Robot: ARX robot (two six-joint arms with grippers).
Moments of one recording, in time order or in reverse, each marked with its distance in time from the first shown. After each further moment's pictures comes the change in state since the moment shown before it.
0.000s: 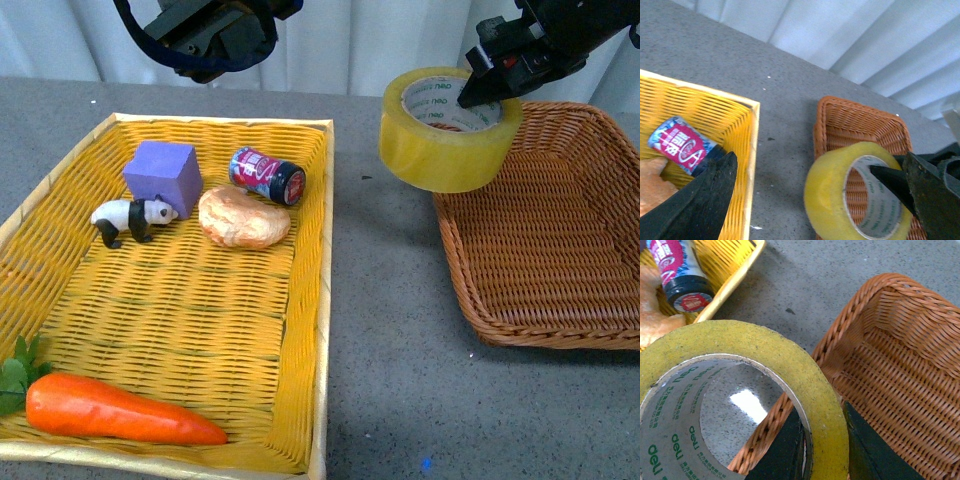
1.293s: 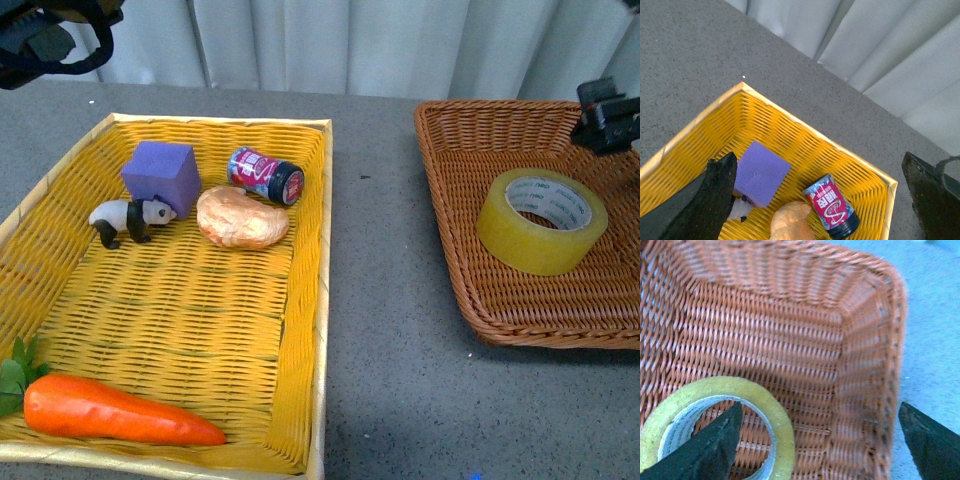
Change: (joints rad) left arm 0.151 -0.032 -0.032 -0.102 -0.372 -0.014; right arm -0.214 -0.121 -0.386 0.460 0.217 0.140
